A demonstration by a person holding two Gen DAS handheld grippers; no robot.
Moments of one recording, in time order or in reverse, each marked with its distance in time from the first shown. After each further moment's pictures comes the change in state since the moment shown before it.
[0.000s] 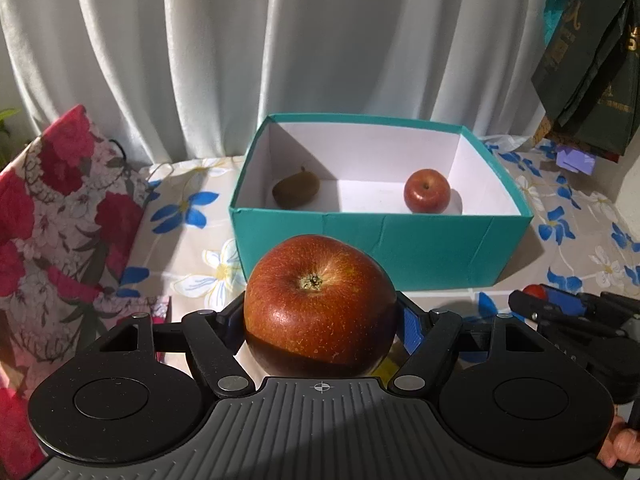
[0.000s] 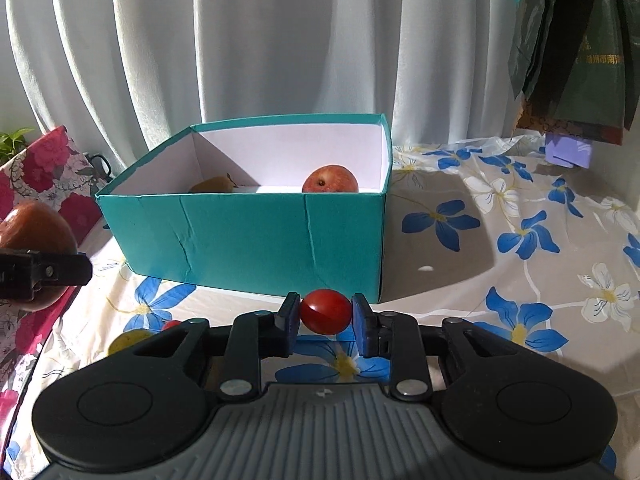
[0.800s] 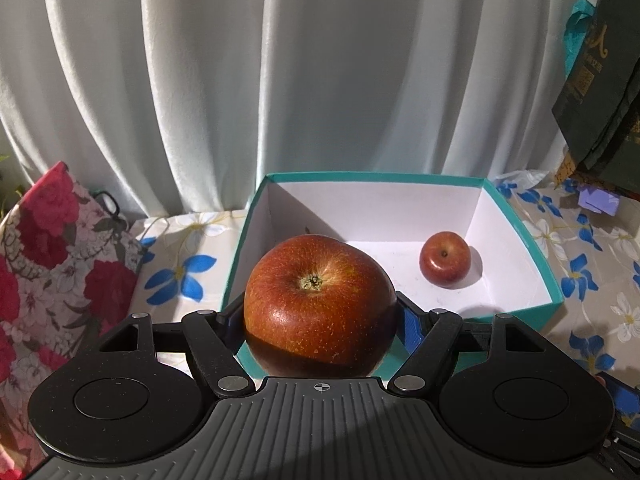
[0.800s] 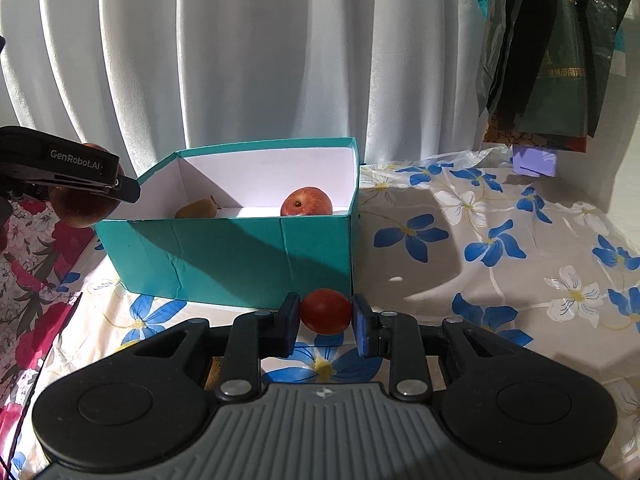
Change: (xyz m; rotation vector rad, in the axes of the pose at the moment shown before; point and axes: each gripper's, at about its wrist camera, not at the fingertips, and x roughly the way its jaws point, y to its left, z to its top) left arm 0.041 -0.002 0.061 0.018 -0.064 0.045; right arm -0.026 -0.009 0.001 0.037 -0.045 -0.068
